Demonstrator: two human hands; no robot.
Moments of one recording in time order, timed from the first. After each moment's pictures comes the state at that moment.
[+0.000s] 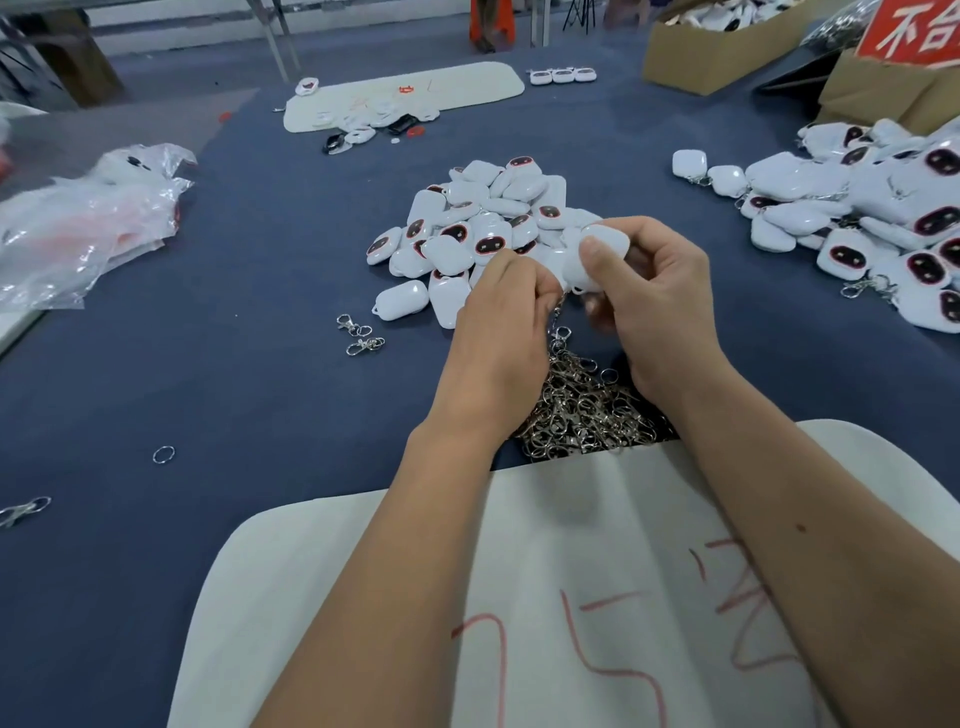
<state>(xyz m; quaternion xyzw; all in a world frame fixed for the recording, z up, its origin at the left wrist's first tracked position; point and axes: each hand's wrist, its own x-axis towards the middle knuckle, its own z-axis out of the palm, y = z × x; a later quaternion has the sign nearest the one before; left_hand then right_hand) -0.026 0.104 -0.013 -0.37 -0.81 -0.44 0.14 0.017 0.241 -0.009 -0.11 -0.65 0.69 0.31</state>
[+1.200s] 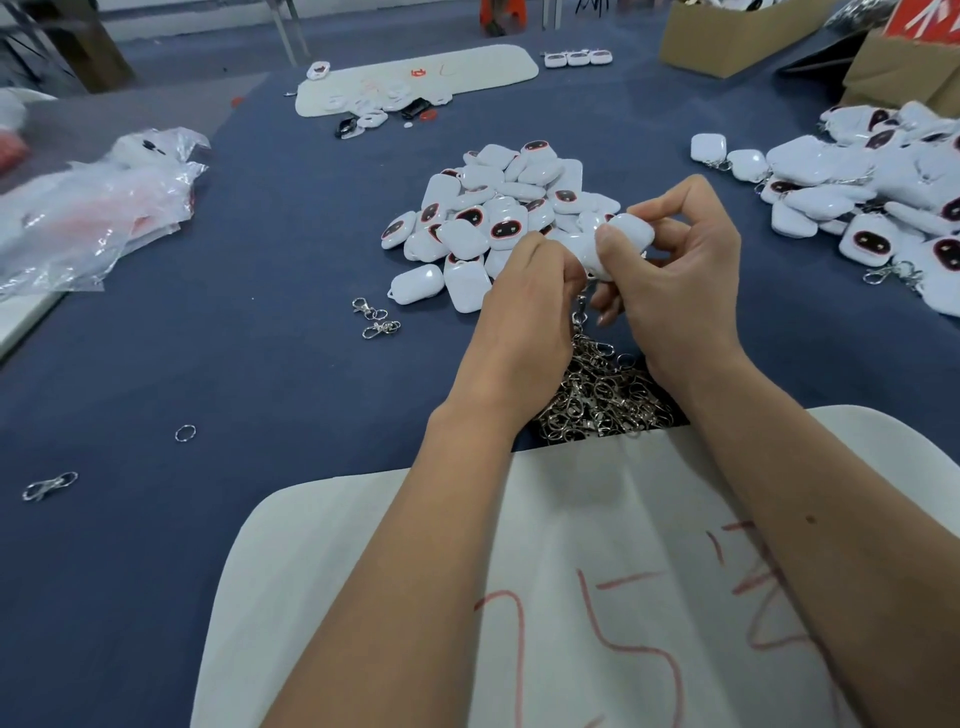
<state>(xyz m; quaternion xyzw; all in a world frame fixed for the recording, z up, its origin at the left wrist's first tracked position) -0.021 0.102 -0.010 -0.39 -0.80 -0.45 0.10 0.014 0.236 -0.009 -0.10 -0.67 0.62 0.38</state>
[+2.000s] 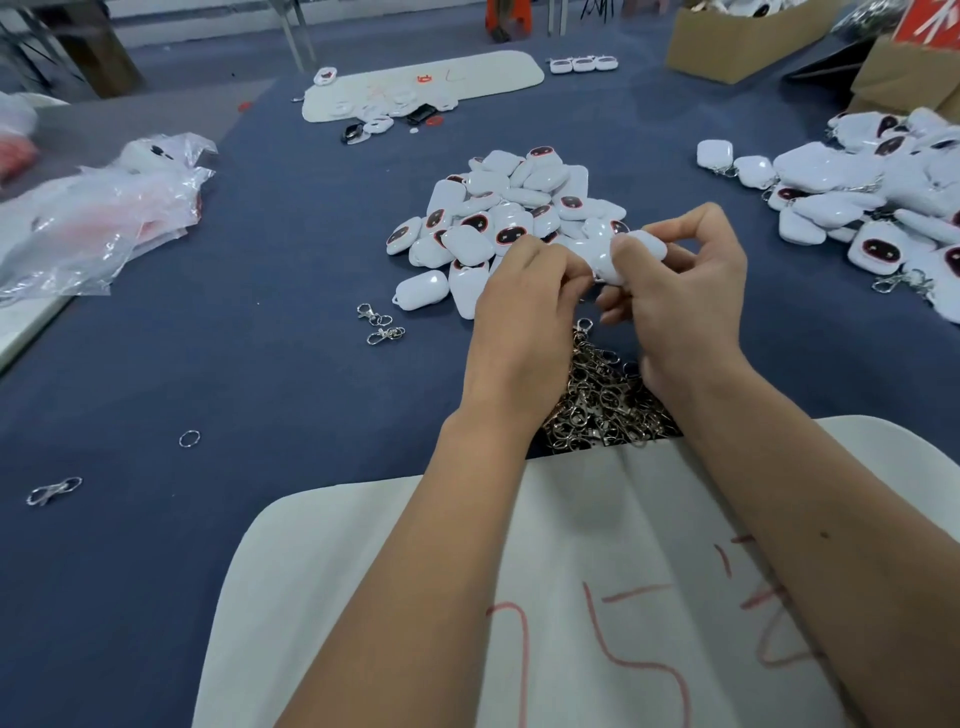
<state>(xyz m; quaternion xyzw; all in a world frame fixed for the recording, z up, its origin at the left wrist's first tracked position) -0.023 0.107 -0.012 -0.34 -0.80 -0.48 0.14 0.015 0.226 -0.005 -0.17 -0.59 0.69 0.37</state>
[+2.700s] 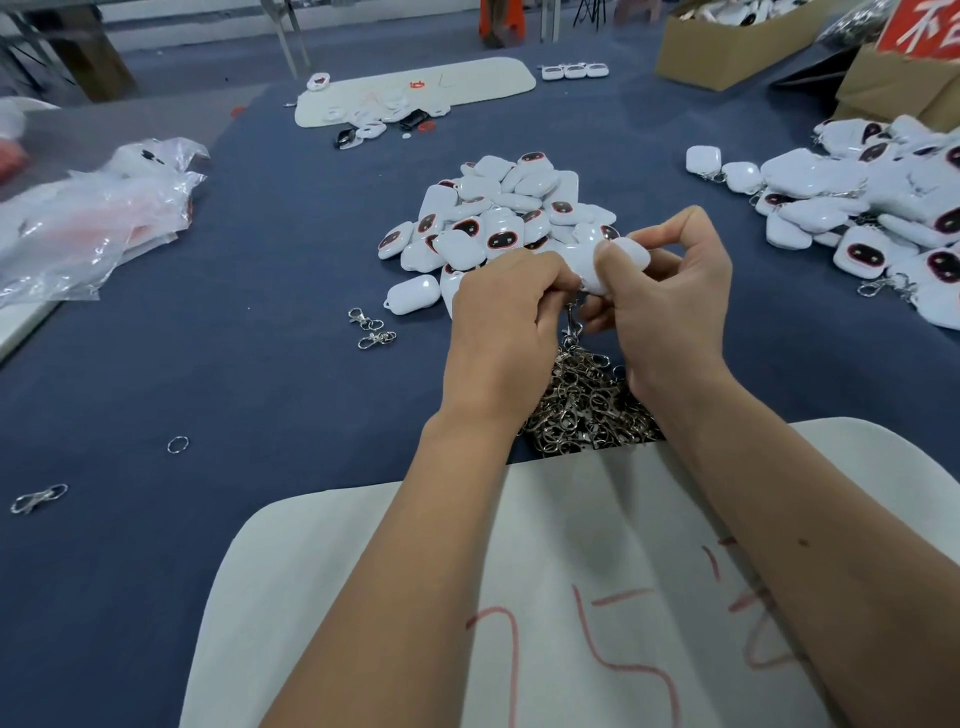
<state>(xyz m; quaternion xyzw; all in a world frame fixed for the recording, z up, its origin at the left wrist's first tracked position) -0.026 0.101 -0.010 -0.36 -0.78 -0.47 0.19 0.020 0.220 -0.002 -0.16 -0.59 0.70 0.37</state>
